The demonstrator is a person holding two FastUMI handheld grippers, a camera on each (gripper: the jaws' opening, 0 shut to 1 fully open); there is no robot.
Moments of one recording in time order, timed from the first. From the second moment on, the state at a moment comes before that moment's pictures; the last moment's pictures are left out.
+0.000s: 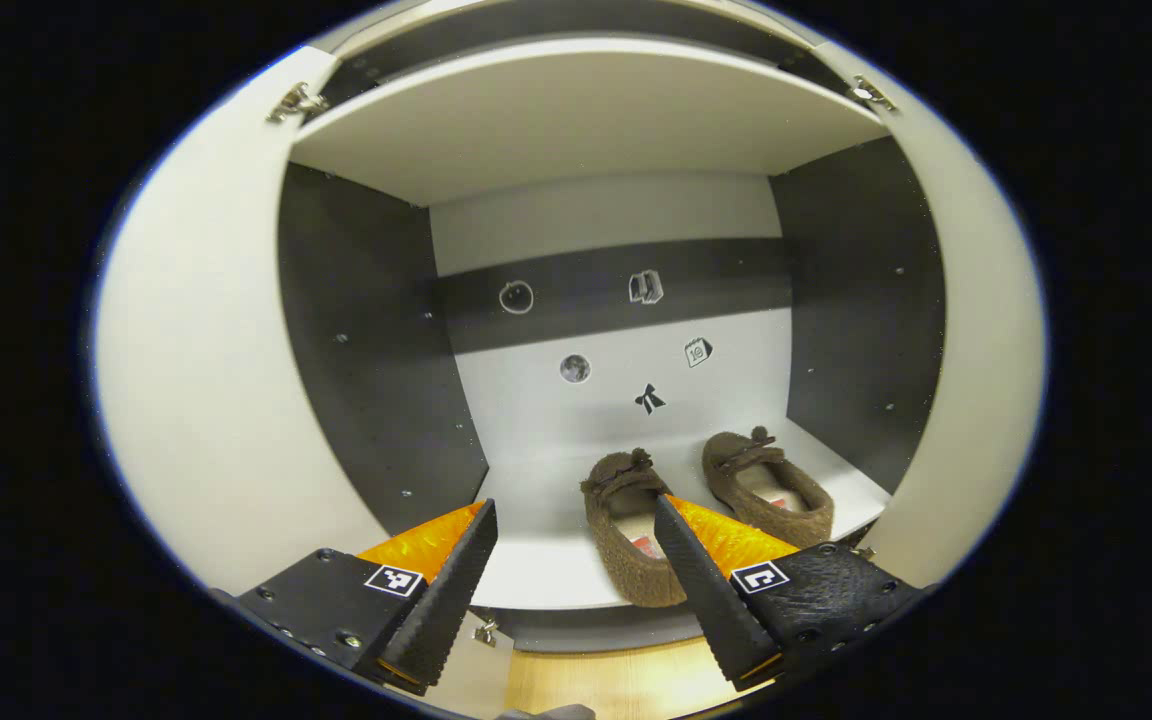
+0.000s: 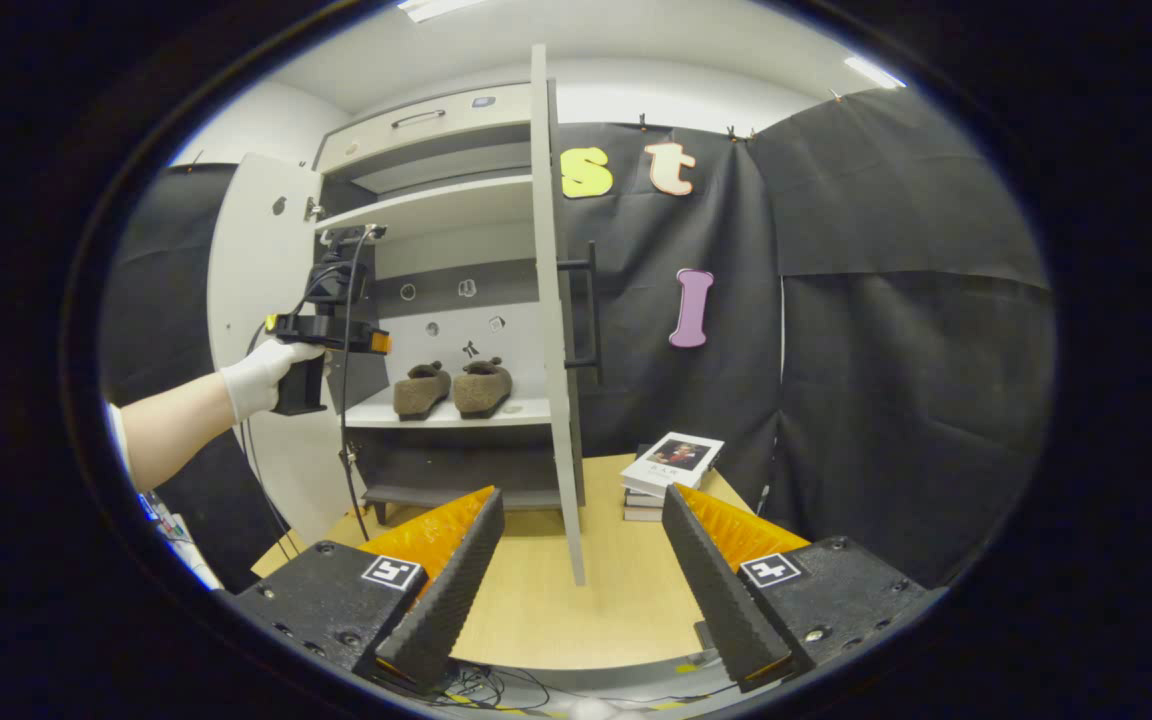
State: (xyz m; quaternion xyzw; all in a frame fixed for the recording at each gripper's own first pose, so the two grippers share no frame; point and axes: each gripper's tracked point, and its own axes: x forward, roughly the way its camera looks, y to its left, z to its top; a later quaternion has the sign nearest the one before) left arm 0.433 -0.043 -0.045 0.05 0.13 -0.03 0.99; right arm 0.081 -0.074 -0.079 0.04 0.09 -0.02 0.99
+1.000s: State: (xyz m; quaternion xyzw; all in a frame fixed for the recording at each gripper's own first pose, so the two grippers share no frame) left arm 0.113 -0.012 -0.035 0.01 0.03 -0.02 1.00; right arm 0.020 -0.022 -0.057 0.02 0.05 0.02 1.00
